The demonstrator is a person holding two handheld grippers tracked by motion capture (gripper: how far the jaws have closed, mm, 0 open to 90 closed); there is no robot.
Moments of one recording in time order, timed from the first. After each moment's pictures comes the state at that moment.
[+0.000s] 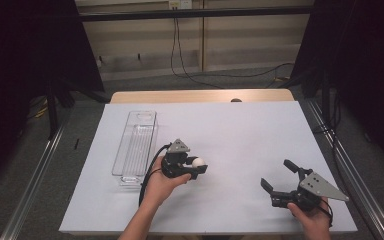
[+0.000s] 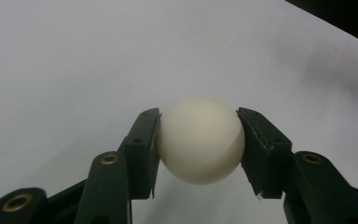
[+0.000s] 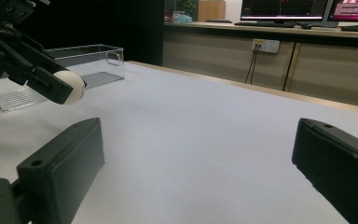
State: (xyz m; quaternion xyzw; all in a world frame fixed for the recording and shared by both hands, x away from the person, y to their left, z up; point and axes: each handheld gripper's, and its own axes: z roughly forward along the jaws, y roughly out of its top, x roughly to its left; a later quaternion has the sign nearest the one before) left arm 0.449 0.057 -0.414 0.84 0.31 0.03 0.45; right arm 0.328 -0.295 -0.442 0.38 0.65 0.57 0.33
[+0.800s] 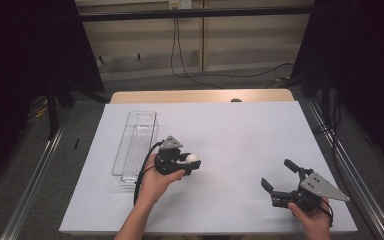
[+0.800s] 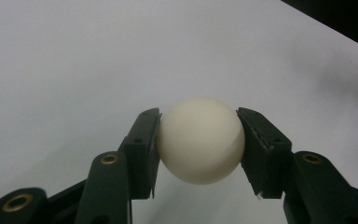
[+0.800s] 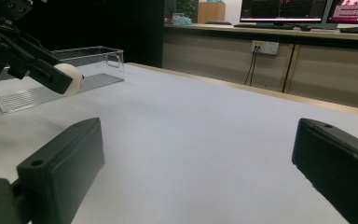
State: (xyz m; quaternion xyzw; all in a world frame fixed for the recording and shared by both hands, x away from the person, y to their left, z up) left arm 0.456 0.074 -0.407 0.83 0.33 0.04 0.45; right arm 0.327 -0.296 -0.442 0.38 0.65 0.57 0.33
